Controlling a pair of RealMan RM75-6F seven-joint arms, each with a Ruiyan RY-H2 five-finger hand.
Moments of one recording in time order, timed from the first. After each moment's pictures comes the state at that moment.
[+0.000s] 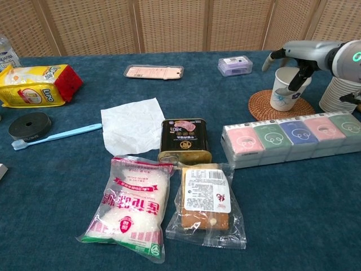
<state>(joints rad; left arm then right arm) -0.17 -0.83 0.09 -2.04 1.58 1.27 -0.07 0.86 -1.51 0.22 -1.23 -0.83 0.79 -0.29</state>
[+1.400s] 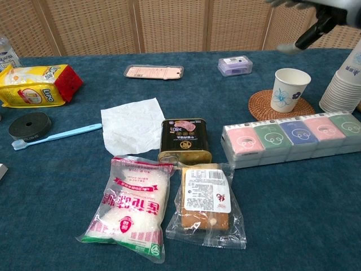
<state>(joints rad) -0.11 -0.84 0.07 -1.95 1.53 1.35 -0.20 0.74 -1.36 0.28 -1.61 -1.00 1.10 -0.22</state>
